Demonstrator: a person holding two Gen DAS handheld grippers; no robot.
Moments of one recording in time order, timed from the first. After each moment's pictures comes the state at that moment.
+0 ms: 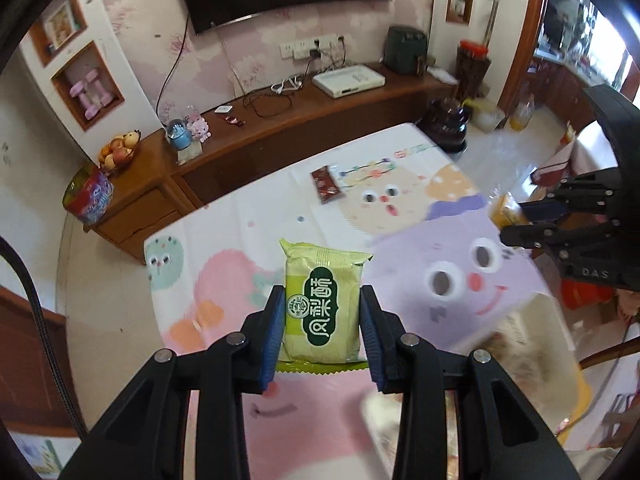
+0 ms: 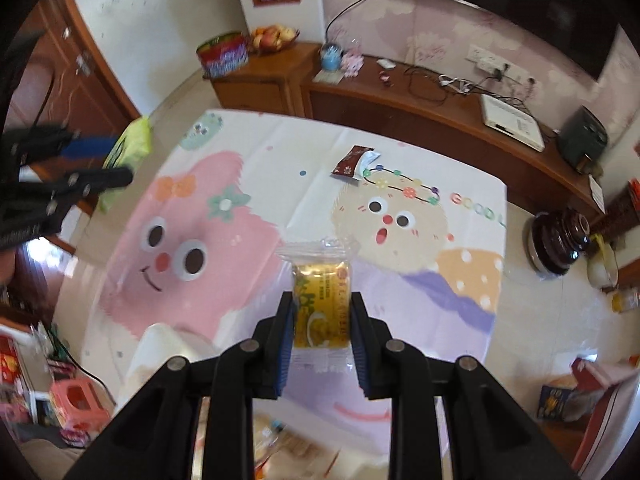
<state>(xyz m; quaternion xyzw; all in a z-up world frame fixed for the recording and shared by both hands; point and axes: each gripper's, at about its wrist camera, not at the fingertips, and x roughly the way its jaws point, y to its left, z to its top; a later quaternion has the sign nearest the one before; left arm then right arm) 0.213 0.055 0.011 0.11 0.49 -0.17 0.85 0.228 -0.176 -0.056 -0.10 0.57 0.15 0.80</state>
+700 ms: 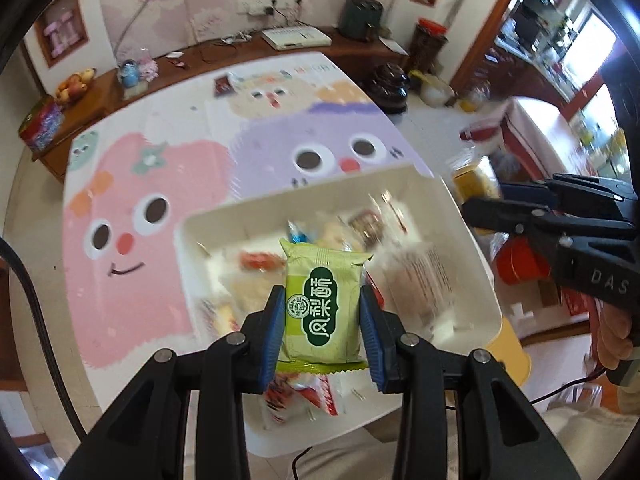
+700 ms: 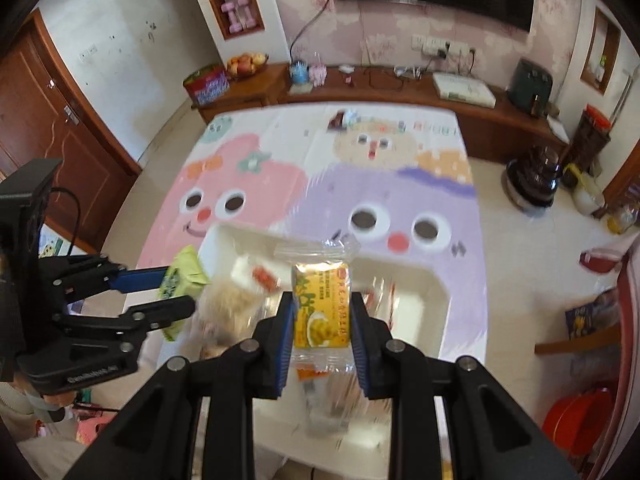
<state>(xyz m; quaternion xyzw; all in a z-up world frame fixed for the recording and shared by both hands) 0.021 -0.017 -0.061 0.04 0.56 -0.23 0.80 0.029 -0.191 -0.037 -0.02 0.55 0.09 0.83</state>
